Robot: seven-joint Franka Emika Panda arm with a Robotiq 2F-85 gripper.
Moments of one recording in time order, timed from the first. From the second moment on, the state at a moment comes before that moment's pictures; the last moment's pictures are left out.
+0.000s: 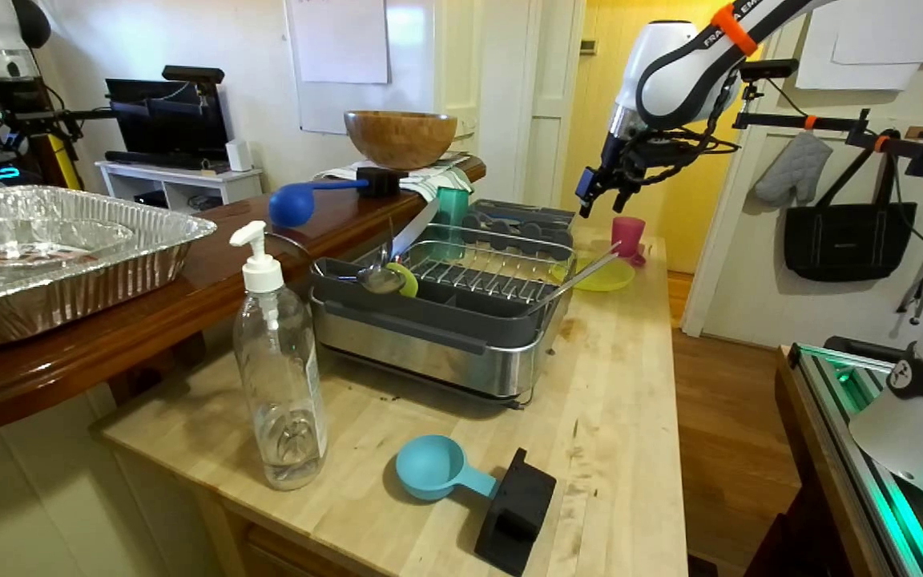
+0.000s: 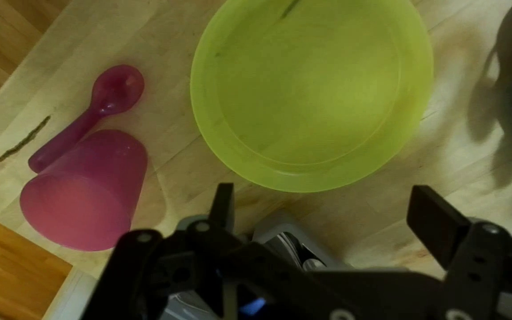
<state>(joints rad) -0.34 0.01 -0.18 -2.38 -0.11 2.62 0.22</state>
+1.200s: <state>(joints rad) -0.30 -0.01 -0.20 -2.43 0.09 2.51 -0.63</state>
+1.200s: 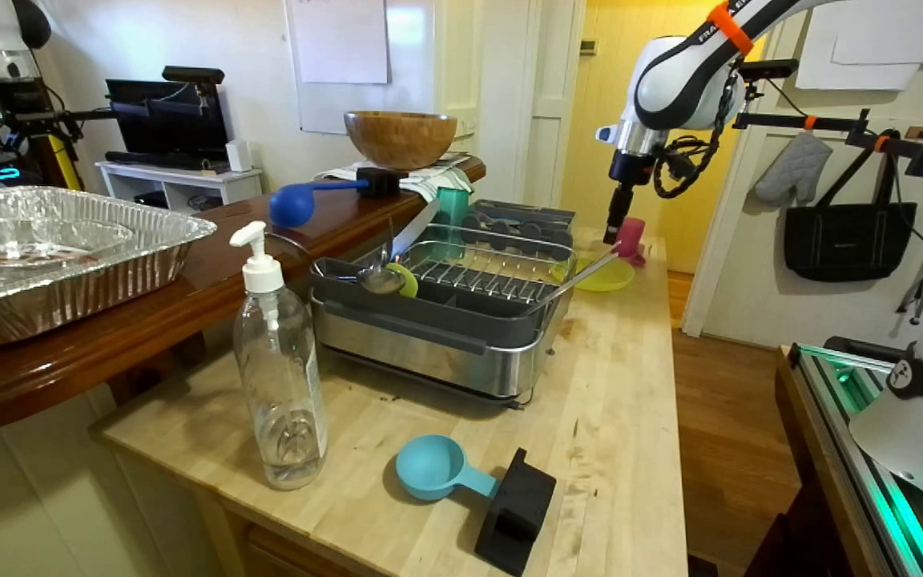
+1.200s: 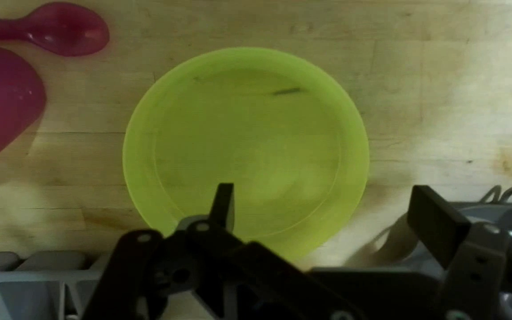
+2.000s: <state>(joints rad) -0.25 -0.02 -0.20 -2.63 0.00 2.78 -0.65</state>
